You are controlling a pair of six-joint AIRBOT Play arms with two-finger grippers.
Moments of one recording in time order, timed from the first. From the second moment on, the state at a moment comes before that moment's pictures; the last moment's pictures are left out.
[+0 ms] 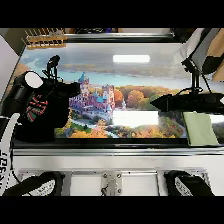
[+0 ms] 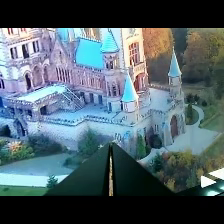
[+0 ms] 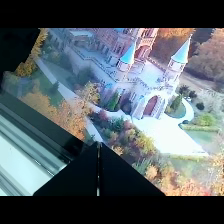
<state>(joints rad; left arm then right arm) -0.12 -1.28 1.25 1.13 -1.07 -1.57 -0.03 -0.89 1.04 -0.79 1.25 1.17</state>
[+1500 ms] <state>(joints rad) 0.42 -1.63 1.40 1.63 -1.07 -1.55 -0.03 -0.89 1.04 -0.79 1.25 1.17</state>
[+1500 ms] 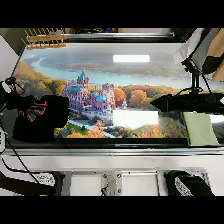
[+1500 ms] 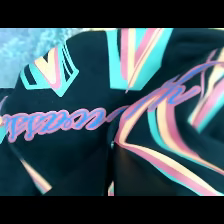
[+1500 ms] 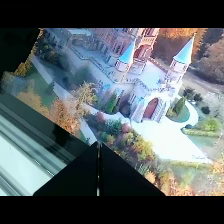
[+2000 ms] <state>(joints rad) -0.03 -1.35 1.62 1.43 -1.11 -1.48 -0.03 -0.90 1.04 -0.77 1.23 1.17</state>
